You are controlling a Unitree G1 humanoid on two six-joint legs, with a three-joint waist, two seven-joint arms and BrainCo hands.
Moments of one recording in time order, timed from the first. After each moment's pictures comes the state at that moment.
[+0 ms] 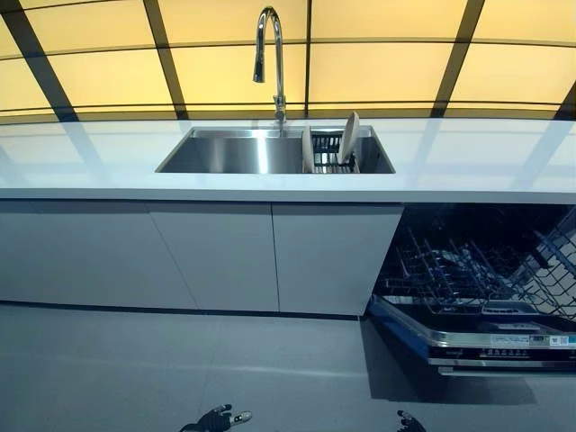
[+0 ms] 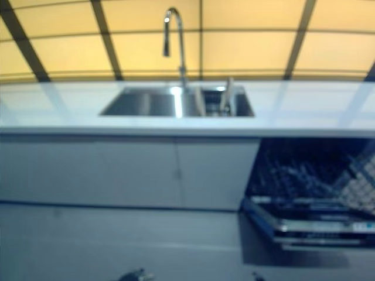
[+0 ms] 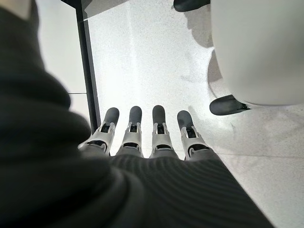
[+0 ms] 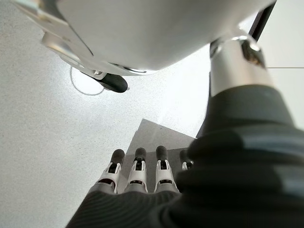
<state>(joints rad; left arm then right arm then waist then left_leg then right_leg) 0.02 0.22 -0.32 1.18 -0.21 -0.05 -0.12 0.08 -0.25 0.31 1.16 0.00 -0.05 -0.16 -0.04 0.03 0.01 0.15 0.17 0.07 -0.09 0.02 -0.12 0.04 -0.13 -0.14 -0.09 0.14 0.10</state>
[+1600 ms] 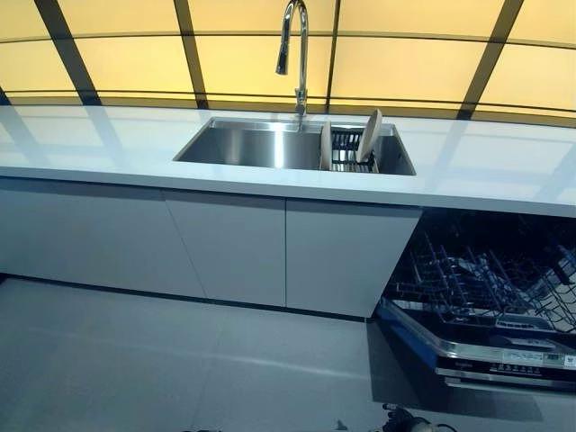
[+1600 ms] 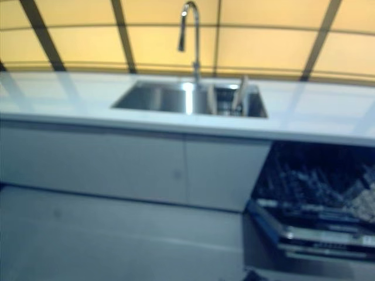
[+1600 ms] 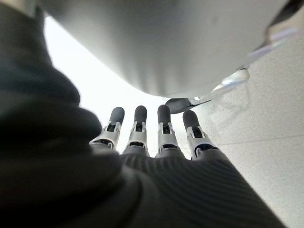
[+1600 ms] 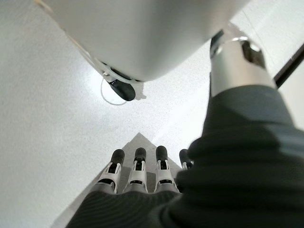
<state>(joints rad) -0.02 0.24 -0.35 1.24 -0.04 0.12 -0.18 -0.05 -0.25 0.41 1.16 -0.18 0.10 0.00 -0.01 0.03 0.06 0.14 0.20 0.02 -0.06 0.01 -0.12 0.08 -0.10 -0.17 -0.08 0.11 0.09</state>
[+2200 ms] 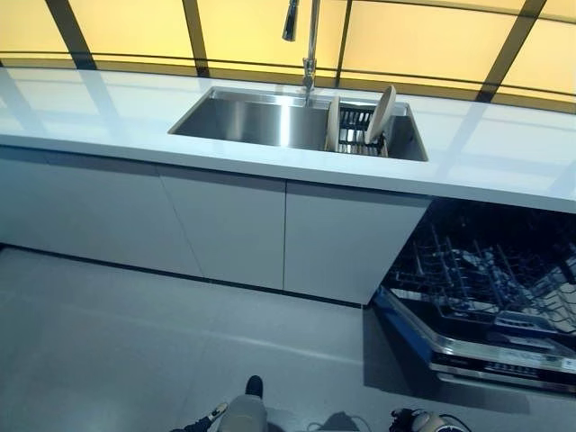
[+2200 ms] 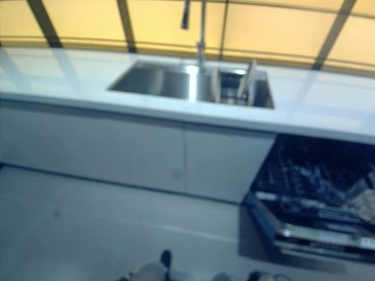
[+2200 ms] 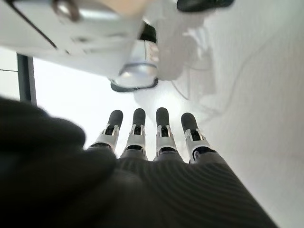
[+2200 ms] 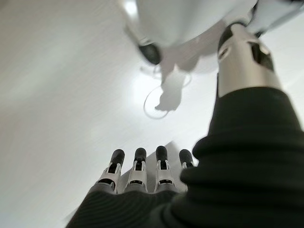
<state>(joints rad) -0.04 0.25 -0.25 1.28 -0.13 0.09 -0.10 -0.15 -0.21 0.41 1.31 -0.29 0.16 0.06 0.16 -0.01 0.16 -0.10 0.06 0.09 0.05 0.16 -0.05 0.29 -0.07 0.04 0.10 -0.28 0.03</state>
